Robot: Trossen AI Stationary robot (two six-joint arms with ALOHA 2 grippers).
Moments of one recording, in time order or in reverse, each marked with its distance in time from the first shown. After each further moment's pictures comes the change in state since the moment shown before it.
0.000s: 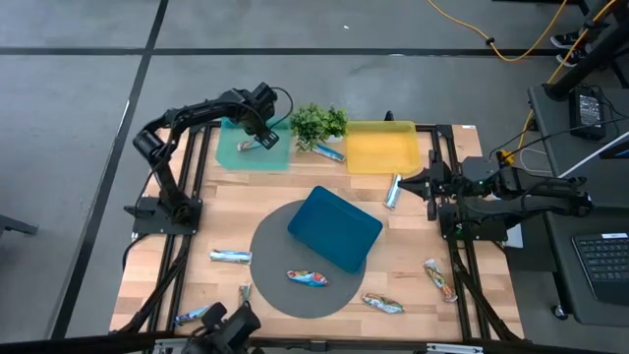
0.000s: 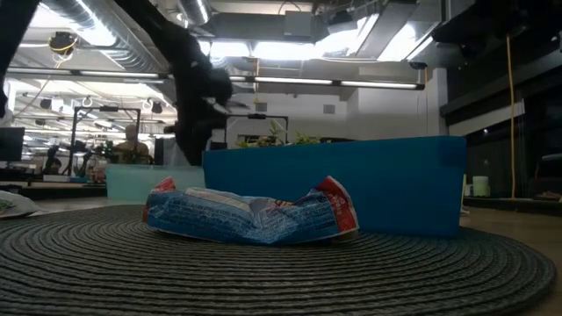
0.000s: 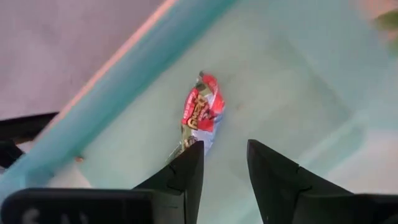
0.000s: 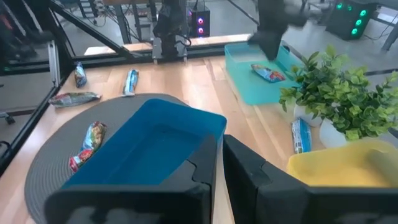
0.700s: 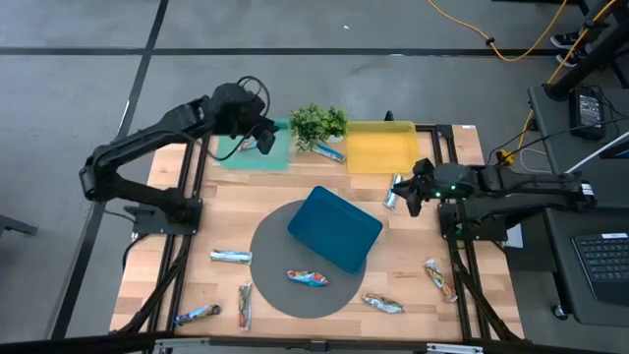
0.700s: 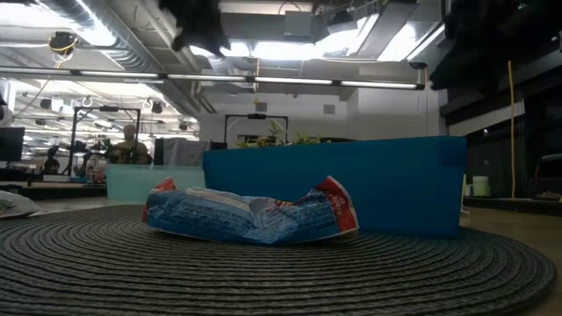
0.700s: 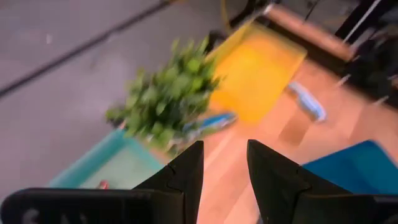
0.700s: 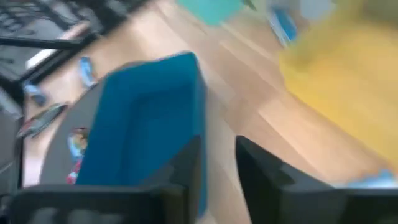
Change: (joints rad) left arm -0.329 -0.536 0.000 0.153 0.019 -0.227; right arm -0.002 0.168 0.000 -0.135 0.091 0.549
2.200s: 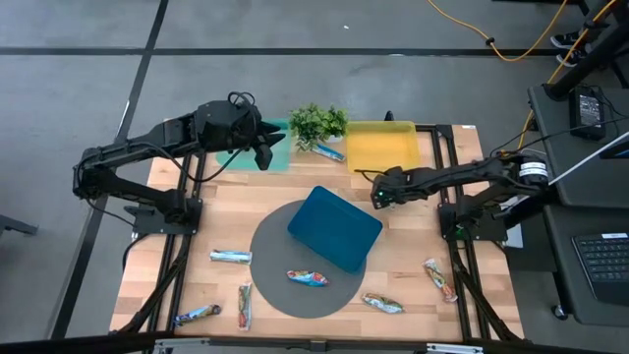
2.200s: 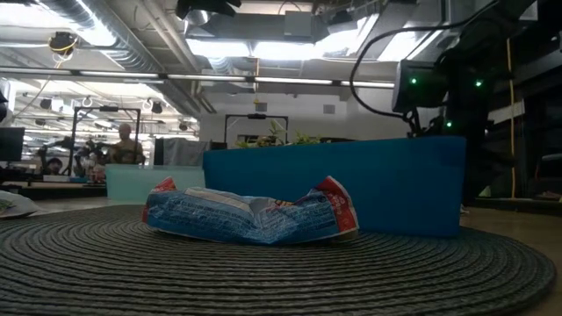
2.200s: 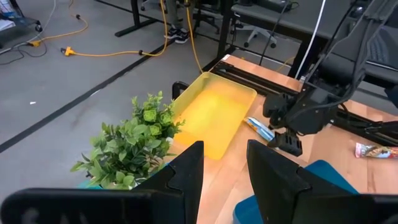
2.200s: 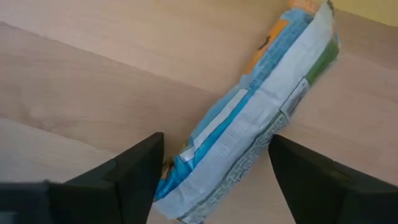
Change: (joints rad) left arm -0.235 -0.074 0.000 0.119 -0.160 0.004; right arm -0.167 0.794 0.000 -0.008 0.079 0.429
